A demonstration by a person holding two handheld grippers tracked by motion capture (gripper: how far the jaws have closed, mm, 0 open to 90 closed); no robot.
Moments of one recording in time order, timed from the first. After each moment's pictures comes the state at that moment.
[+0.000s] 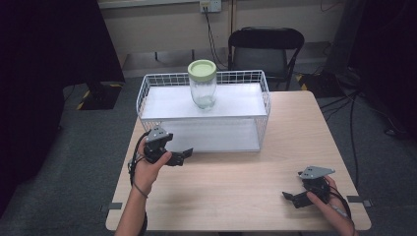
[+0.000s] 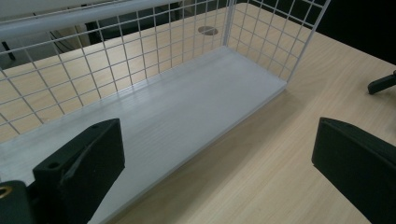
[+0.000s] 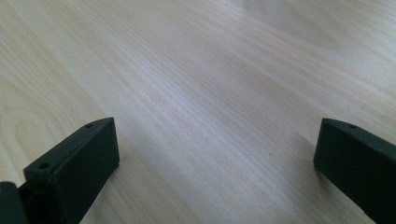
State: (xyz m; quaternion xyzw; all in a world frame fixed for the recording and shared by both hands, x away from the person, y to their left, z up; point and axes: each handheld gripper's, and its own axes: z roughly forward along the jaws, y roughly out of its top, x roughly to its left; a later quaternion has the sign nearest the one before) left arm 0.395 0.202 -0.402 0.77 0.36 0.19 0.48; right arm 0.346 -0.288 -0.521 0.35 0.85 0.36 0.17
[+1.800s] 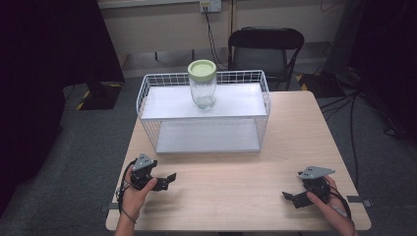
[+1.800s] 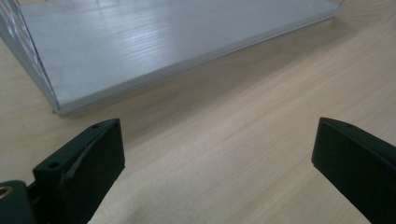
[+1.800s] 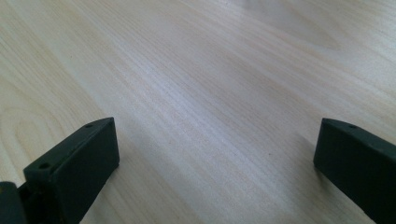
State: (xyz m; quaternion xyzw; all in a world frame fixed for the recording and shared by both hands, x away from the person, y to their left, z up) left arm 0.359 0.259 -0.494 0.77 0.43 0.18 0.45; right arm 0.346 -0.288 -0.521 0.35 0.85 0.36 0.17
